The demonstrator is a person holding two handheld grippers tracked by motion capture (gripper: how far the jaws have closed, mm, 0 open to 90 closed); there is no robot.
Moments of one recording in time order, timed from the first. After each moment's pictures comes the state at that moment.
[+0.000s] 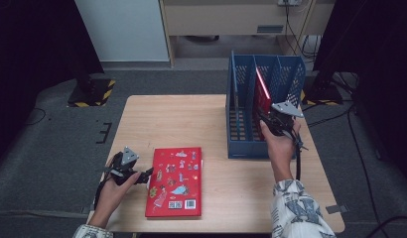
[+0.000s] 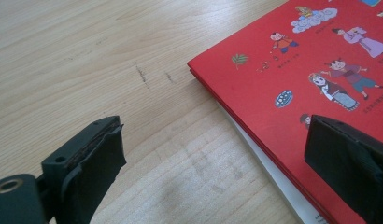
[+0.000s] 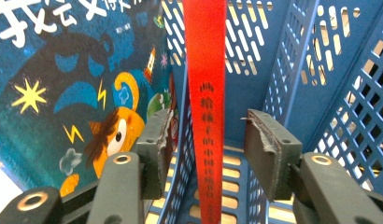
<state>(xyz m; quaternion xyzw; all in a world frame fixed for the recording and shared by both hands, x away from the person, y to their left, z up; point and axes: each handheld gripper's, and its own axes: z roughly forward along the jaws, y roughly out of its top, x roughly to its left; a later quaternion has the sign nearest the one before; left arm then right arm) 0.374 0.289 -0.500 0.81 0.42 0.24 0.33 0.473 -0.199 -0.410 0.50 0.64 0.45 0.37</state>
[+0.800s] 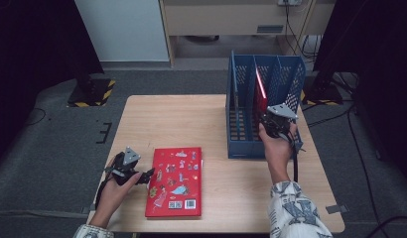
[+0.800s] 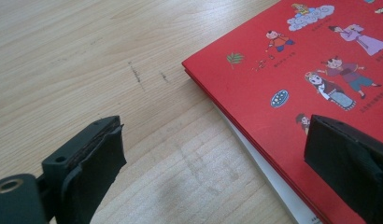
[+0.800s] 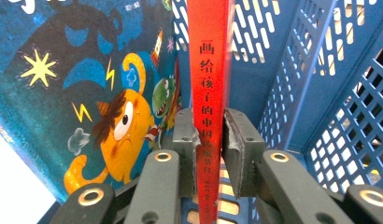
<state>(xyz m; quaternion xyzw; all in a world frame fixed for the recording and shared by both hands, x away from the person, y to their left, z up) 0.375 0.286 -0.501 0.82 0.41 0.24 0.33 0.470 -0.189 -0.416 0.49 0.66 0.43 0.37</state>
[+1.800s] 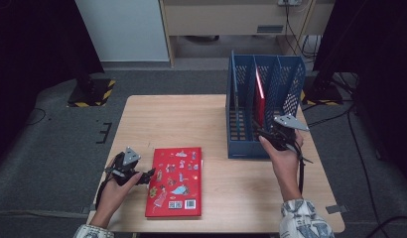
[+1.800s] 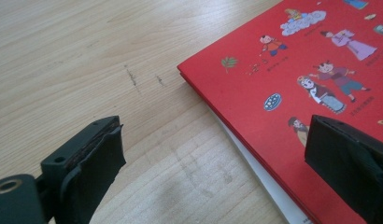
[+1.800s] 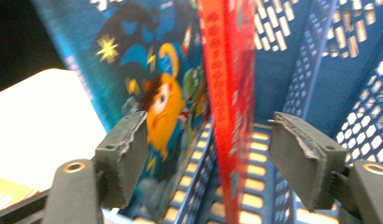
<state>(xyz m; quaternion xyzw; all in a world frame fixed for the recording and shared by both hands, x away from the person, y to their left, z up) 0.373 0.284 -0.500 0.81 0.41 0.23 0.34 0.431 -0.201 -0.419 0.48 0.66 0.48 0.32</state>
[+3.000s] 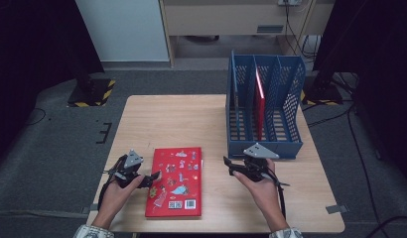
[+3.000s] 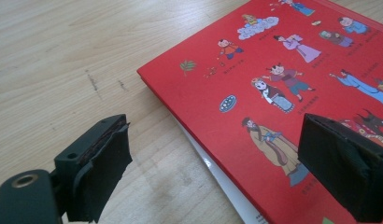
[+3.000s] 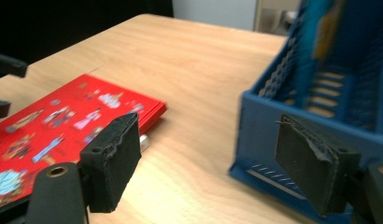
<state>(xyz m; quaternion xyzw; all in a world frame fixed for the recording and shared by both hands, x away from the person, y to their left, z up) 0.366 0.275 -0.501 0.82 0.39 0.20 0.36 0.370 -0.131 -0.469 0.41 0.74 0.49 0.21</state>
